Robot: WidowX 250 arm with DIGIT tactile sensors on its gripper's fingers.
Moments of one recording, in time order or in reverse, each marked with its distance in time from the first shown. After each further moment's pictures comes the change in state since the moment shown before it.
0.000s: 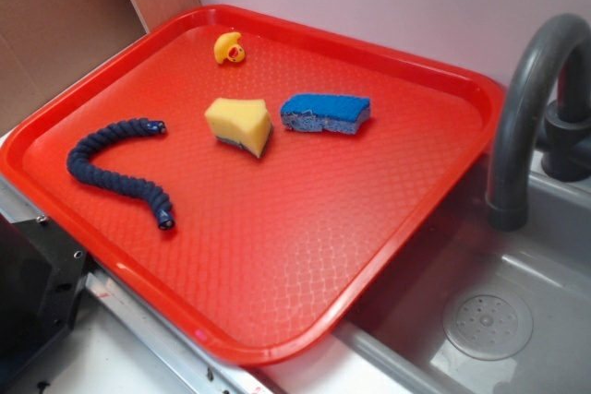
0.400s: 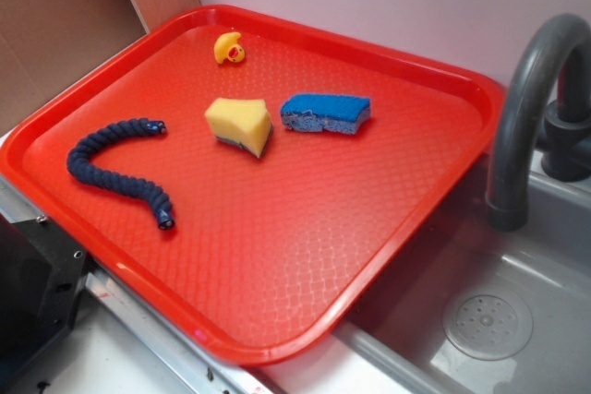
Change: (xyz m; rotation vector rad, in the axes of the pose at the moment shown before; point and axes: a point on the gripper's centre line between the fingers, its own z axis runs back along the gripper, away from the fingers) arm -0.002 0.001 -0.004 0.005 0.012 -0.008
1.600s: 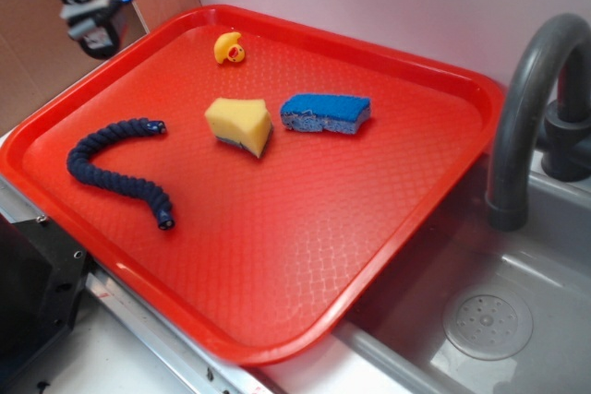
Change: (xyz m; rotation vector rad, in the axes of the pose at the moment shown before) arm 0.086 0.015 -0.097 -0.033 0.046 -0.706
